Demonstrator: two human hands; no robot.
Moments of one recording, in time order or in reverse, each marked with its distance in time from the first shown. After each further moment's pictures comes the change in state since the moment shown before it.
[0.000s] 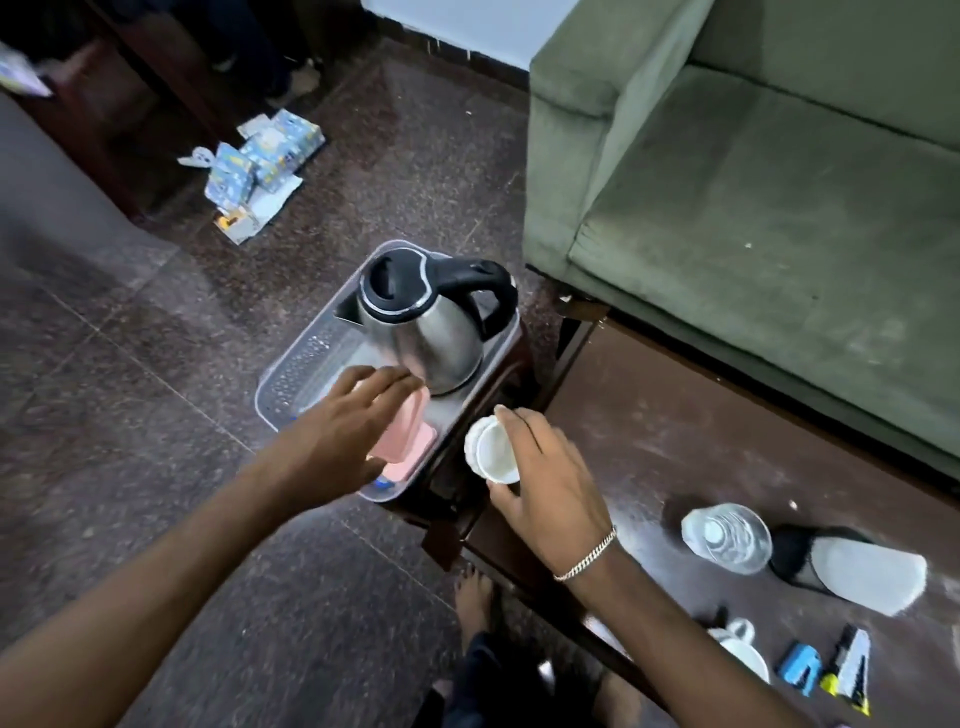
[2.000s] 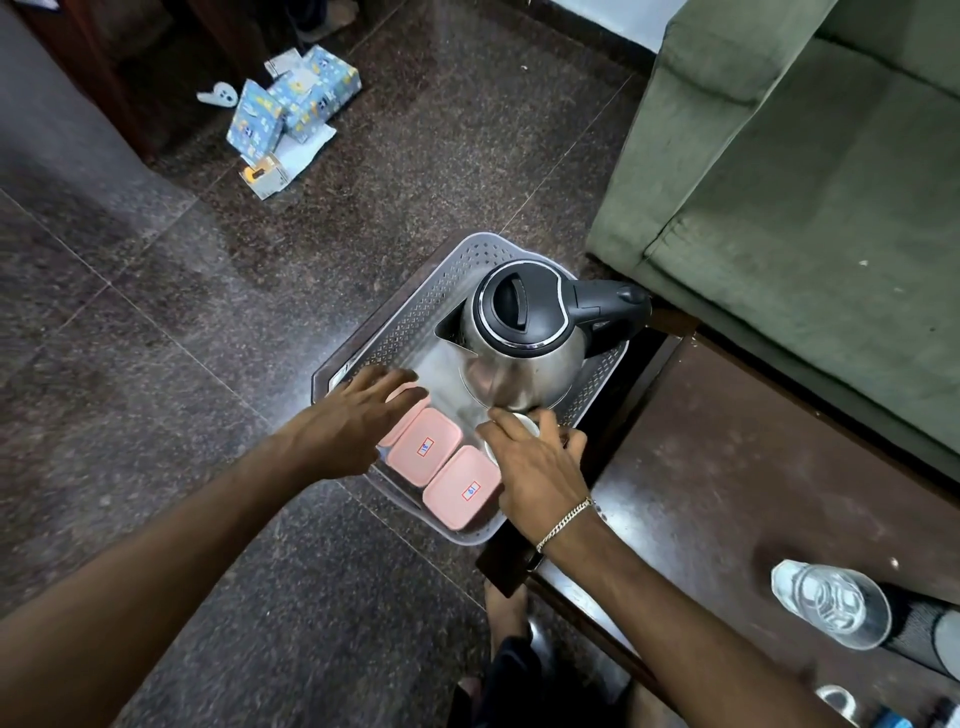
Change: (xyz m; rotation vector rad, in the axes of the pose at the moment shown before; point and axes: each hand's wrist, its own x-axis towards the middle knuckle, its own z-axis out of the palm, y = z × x) left_hand 0.012 -0.155 0.059 0.069 -0.263 -0.016; right_hand 0.113 -0.068 0.098 -0.279 -0.241 0.019
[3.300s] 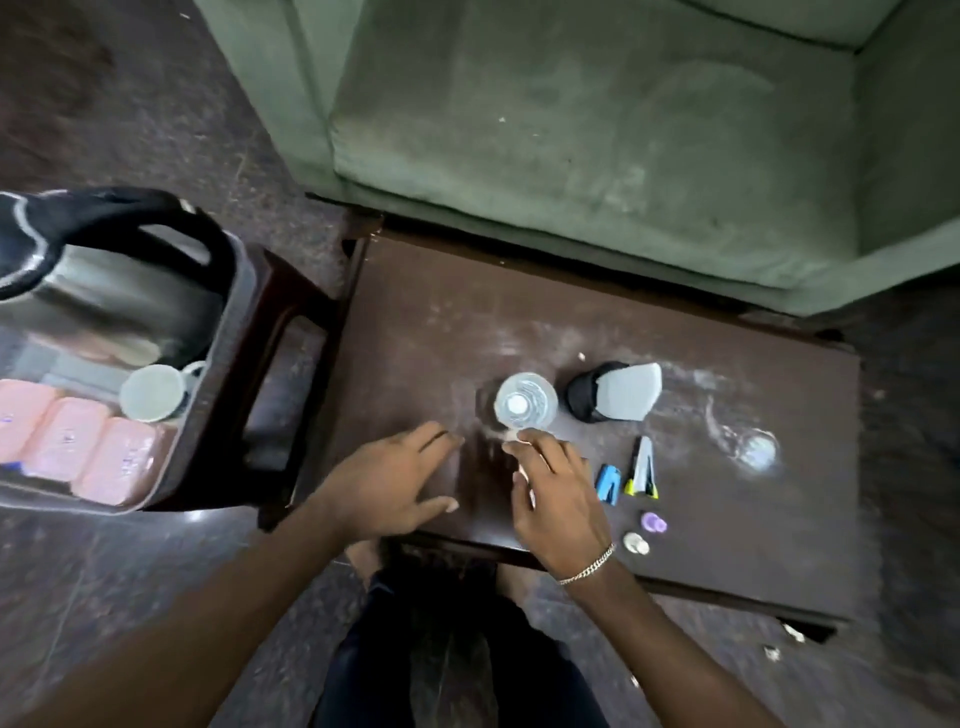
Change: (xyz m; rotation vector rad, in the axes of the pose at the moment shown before) left_hand 0.072 0.391 0.031 -0.228 -0.002 0.466; right_hand -0.312 0.244 0.032 0.254 0.343 0.442
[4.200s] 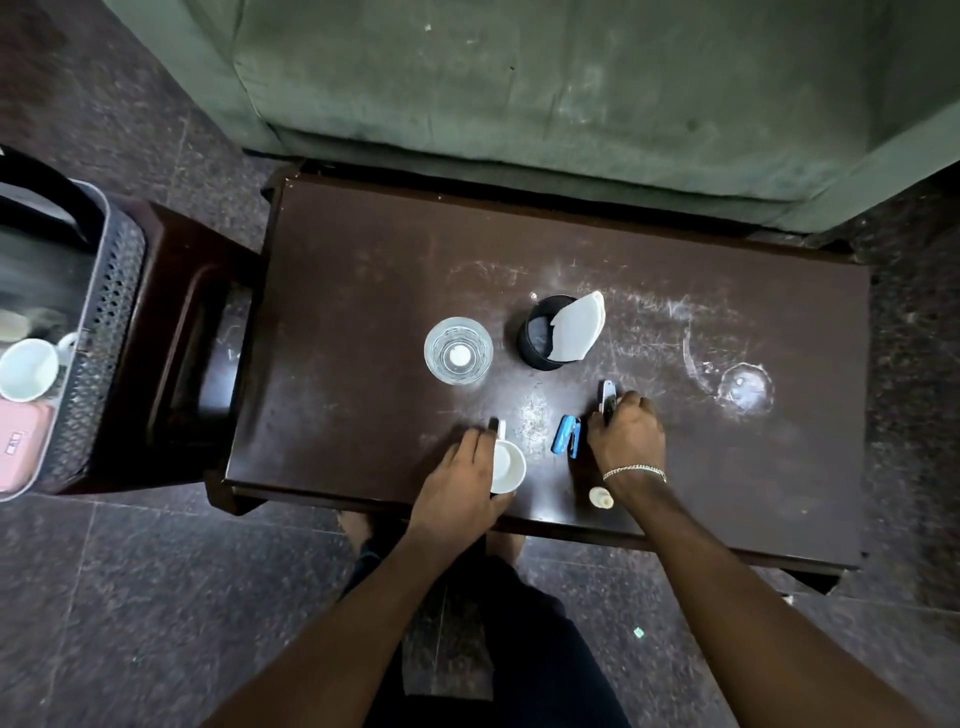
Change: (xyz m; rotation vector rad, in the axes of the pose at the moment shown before) left_hand 0.079 0.132 0.154 -0.141 0.067 -0.296; right_hand -0.008 0.200 0.036 0.023 -0.017 0.706
